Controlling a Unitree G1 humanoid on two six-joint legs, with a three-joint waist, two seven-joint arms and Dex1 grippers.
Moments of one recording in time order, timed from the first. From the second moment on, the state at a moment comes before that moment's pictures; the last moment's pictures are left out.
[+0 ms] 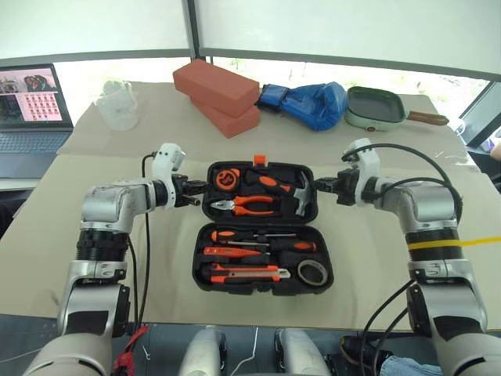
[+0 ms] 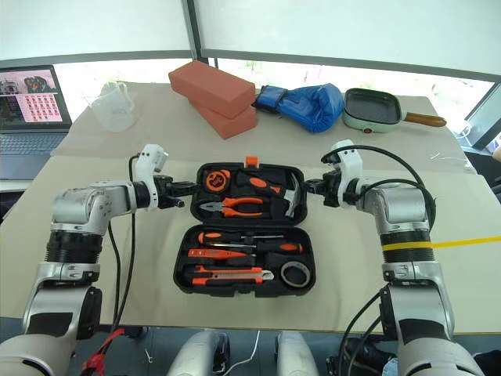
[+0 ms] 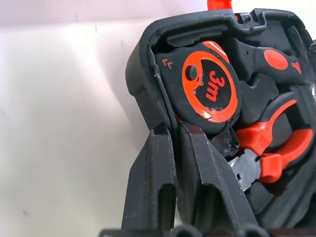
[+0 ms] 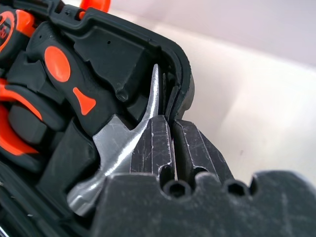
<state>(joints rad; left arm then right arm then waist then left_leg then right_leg) -0.74 0.49 0.09 0.27 -0.39 0.92 -0.74 -0.77 -0.52 -0.06 0.26 0.30 0.87 0.71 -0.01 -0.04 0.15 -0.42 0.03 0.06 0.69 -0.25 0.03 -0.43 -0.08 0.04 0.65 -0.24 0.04</state>
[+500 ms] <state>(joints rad) -0.54 0.43 0.10 0.01 -0.29 0.46 -0.70 -0.51 -0.51 -0.08 -0.04 0.15 0.38 0.63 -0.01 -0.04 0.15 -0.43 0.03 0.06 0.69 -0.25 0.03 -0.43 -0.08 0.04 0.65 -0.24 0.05</state>
